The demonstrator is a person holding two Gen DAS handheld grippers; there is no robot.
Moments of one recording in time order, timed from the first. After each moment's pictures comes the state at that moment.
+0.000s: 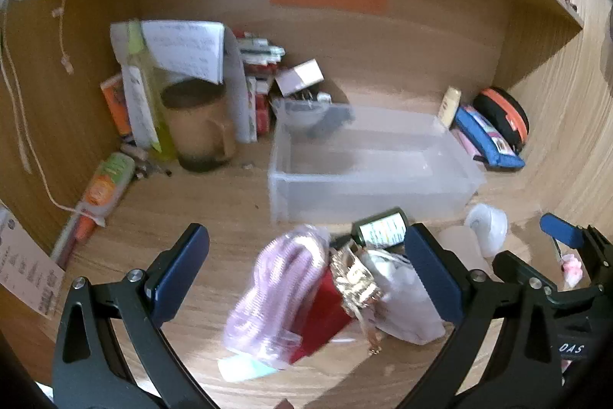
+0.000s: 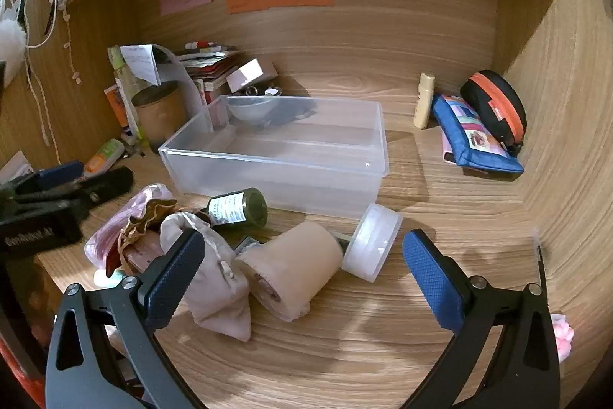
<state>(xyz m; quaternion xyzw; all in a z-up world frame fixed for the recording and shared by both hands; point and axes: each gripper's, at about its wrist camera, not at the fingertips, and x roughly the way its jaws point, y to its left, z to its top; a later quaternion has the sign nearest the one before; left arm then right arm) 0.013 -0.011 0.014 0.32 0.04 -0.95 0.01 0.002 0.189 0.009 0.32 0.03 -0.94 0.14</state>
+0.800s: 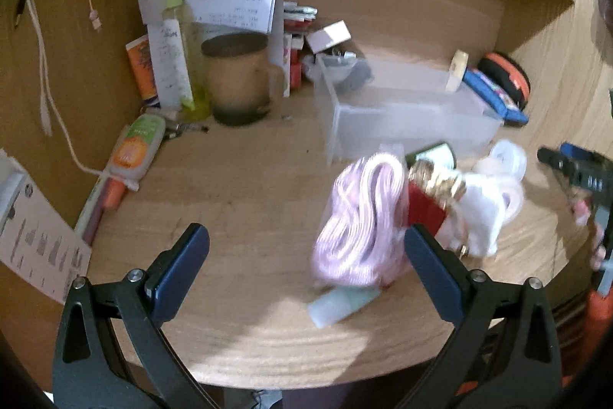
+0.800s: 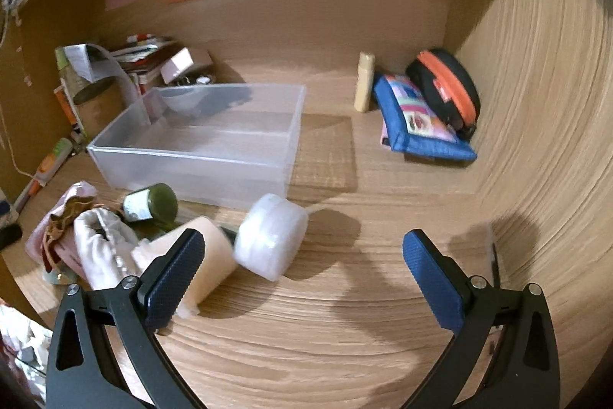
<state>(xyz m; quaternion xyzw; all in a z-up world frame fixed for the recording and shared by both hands) 0.051 -0.073 -0.024 0.37 0.02 -0.93 -0.02 -0.029 0.244 -0.001 0.36 0.03 -0.93 0.07</state>
